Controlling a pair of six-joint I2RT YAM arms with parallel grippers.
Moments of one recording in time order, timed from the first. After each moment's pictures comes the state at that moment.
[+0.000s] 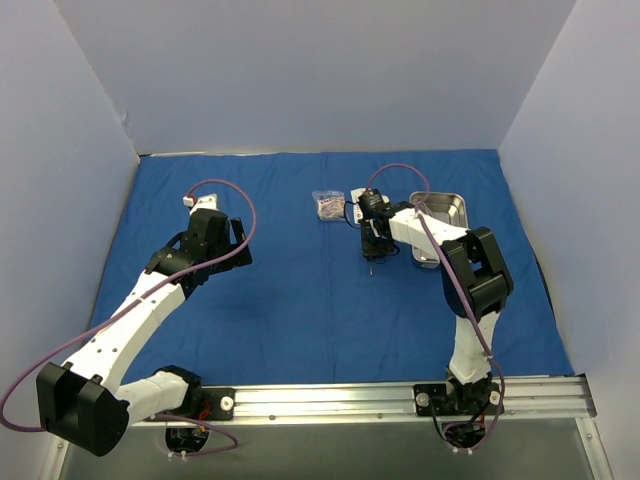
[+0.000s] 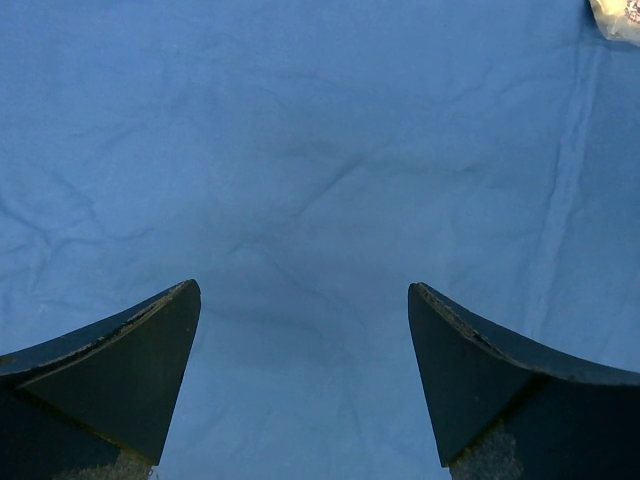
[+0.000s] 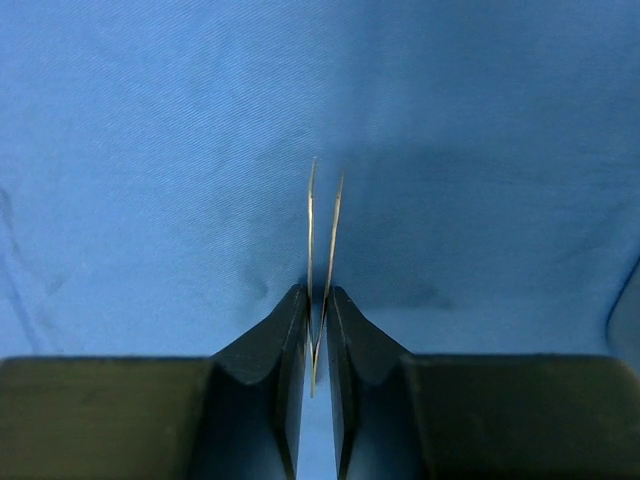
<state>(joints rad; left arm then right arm) -0.41 1.14 0.98 -0.65 -0.29 -0.54 0.45 1.93 1.29 -0.55 0.12 0.40</state>
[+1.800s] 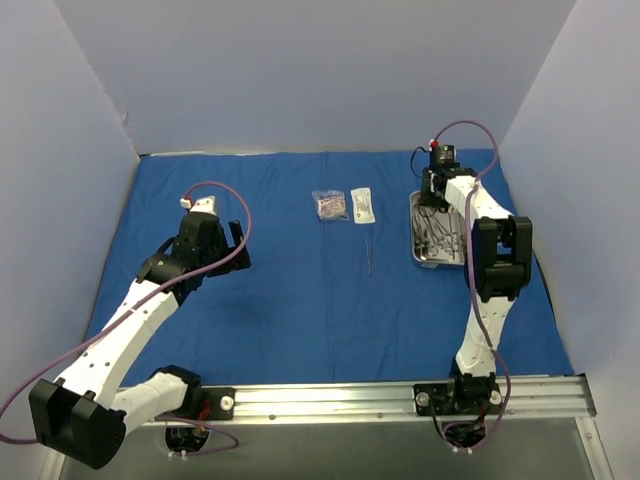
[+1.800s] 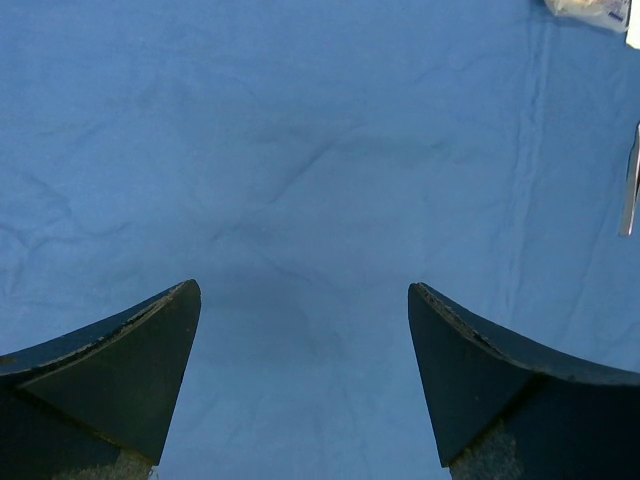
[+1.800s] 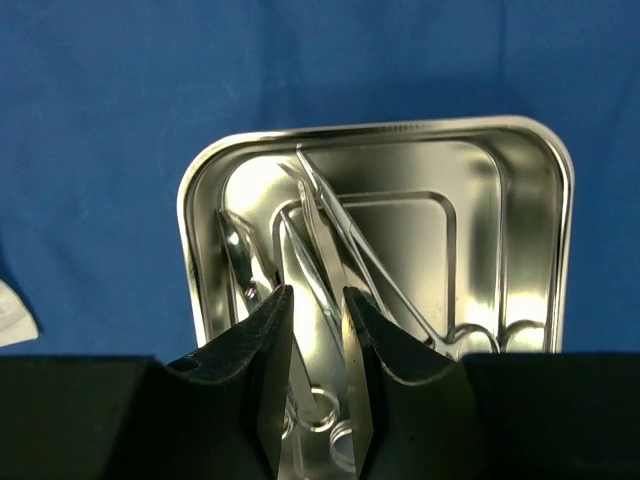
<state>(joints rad) -0.39 1.07 0.96 -0.65 -0.20 -0.51 0.04 2.04 1.59 -0.49 0.17 0.15</state>
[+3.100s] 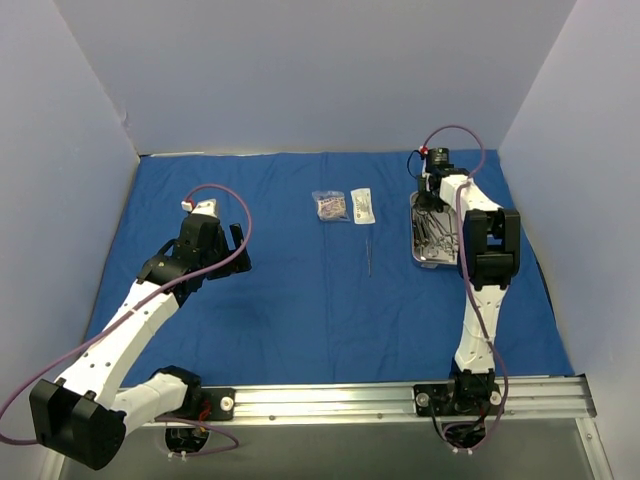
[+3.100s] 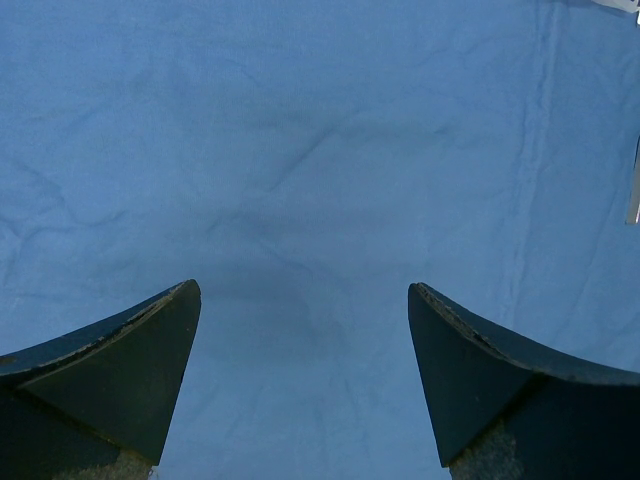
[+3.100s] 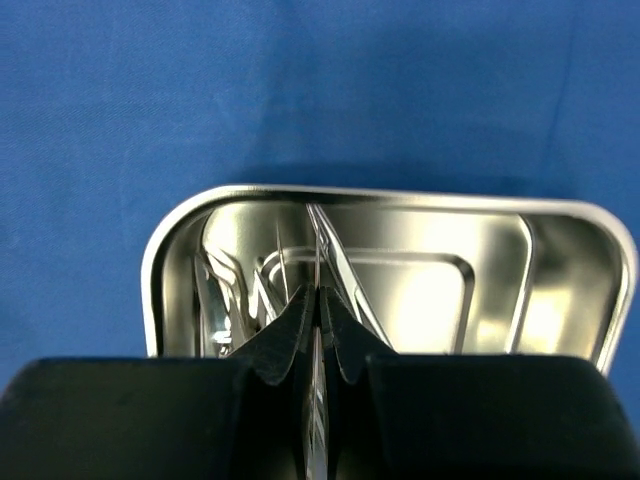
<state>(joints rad) -0.39 1.07 0.95 -0.66 -0.18 -0.51 0.03 2.22 1.71 -0.49 0.14 -0.01</state>
